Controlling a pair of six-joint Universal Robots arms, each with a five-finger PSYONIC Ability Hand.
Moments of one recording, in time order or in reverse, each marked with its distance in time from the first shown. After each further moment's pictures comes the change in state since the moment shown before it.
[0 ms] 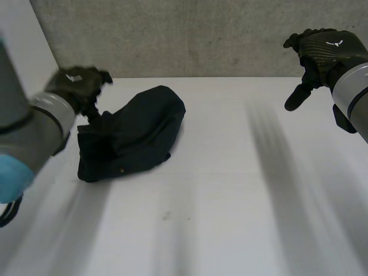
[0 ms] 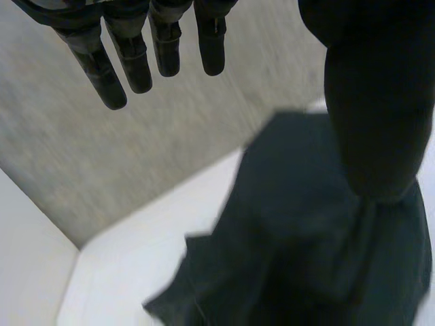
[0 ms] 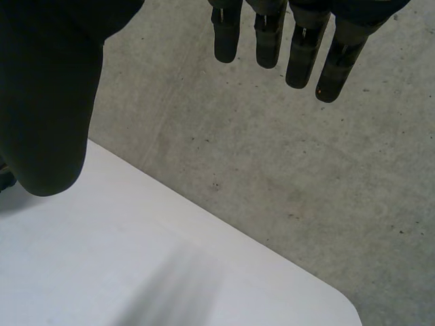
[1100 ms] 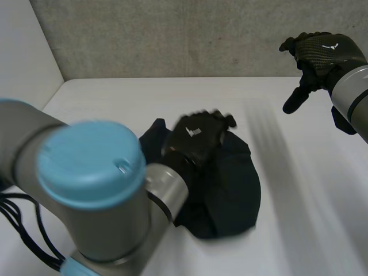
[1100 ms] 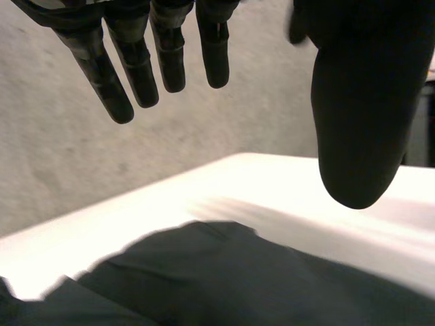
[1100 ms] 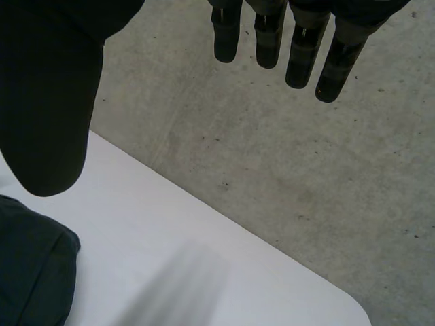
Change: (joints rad) left arm -0.452 -0.086 -0.117 0.314 0.039 -0.345; right arm -0.013 0.001 0.013 0.000 -0.050 -0.013; left_hand 0.095 0.124 0.116 0.119 0.109; right_hand 0.000 0.000 0.000 0.000 0.000
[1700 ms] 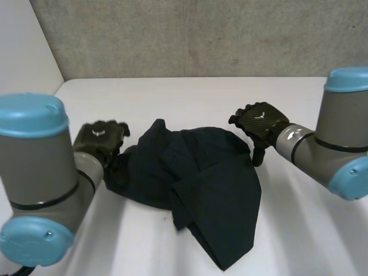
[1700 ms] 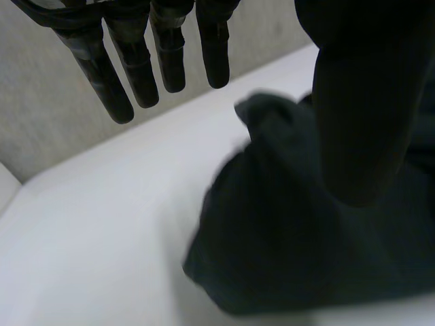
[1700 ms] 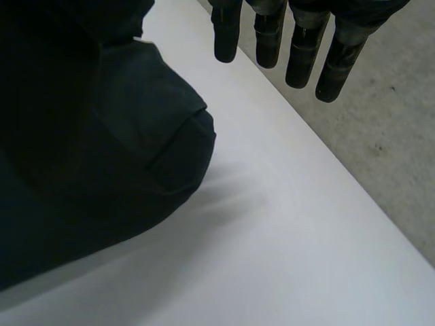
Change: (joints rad) left arm 0.320 0.072 -0.168 -0.146 -0.164 0.199; right arm 0.019 0.362 0.004 -0.069 -0.264 -0.362; left_hand 0.000 0.000 0.000 0.000 0.000; right_hand 0.000 0.000 0.000 0.000 0.000
